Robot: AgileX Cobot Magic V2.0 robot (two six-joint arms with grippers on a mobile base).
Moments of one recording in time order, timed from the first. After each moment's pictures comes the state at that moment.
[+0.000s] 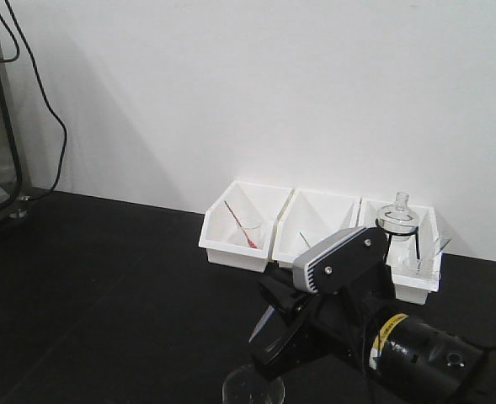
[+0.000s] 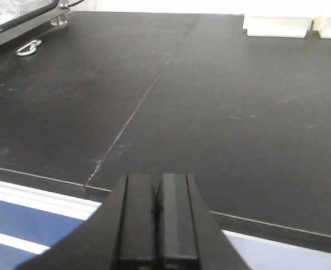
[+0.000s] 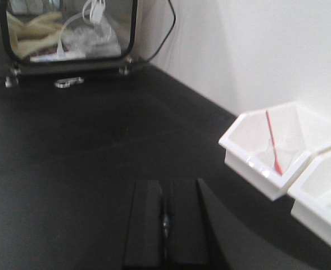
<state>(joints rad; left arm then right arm) -0.07 -0.01 0.03 -0.02 0.01 0.05 0.56 1.44 -0.85 -0.27 -0.31 0.11</state>
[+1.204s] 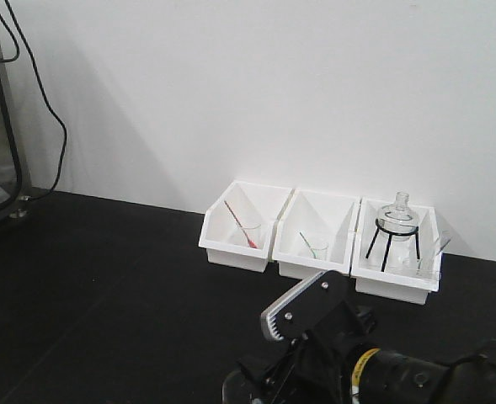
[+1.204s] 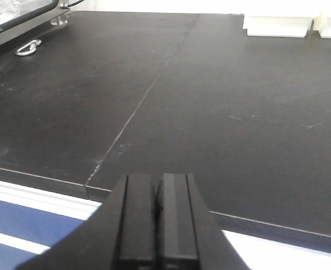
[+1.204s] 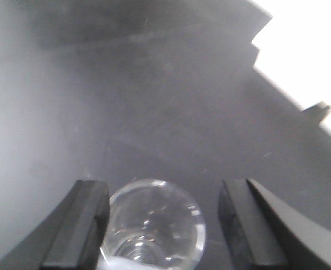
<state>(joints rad) -0.07 -0.01 0.03 -0.02 0.01 0.05 0.62 1.44 -0.85 -0.26 -0.04 0.08</state>
